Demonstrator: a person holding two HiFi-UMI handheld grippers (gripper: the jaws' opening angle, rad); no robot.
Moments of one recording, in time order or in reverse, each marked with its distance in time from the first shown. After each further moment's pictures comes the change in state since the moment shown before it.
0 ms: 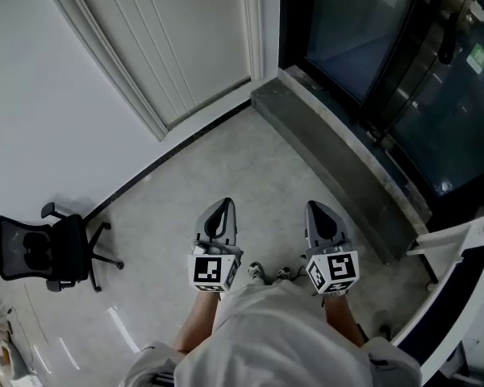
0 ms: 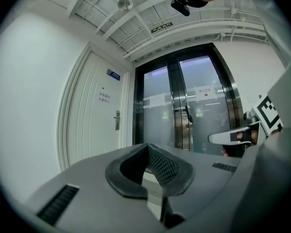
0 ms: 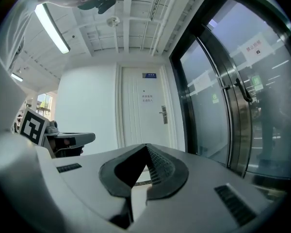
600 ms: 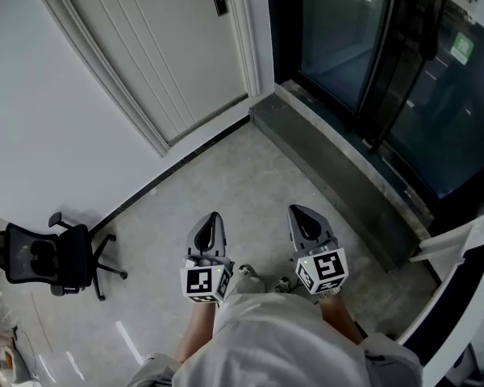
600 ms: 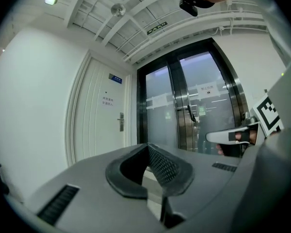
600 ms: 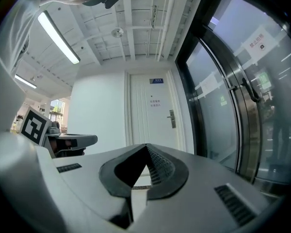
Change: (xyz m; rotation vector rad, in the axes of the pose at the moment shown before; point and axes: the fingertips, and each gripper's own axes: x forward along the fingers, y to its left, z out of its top) left arm -0.029 -0.052 0.006 0.018 0.014 0.095; right arm -0.038 -0.017 0.011 -0.008 -0.054 0.139
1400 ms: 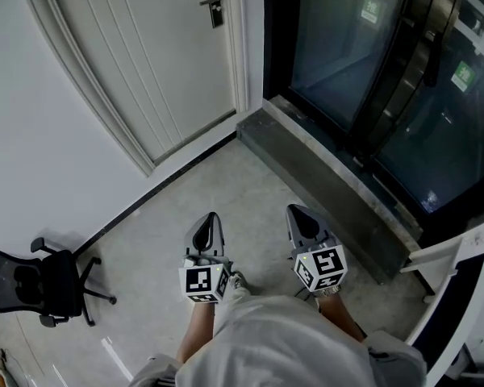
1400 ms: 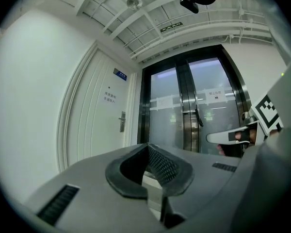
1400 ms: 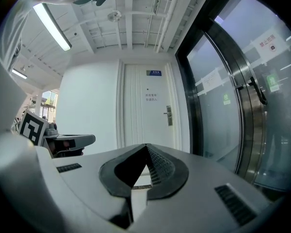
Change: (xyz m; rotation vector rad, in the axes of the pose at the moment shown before) left arm 0.106 0.096 0.001 -0.066 -0.041 -0.051; right arm 0.133 -0.014 0.010 -0.034 0.059 -0.086
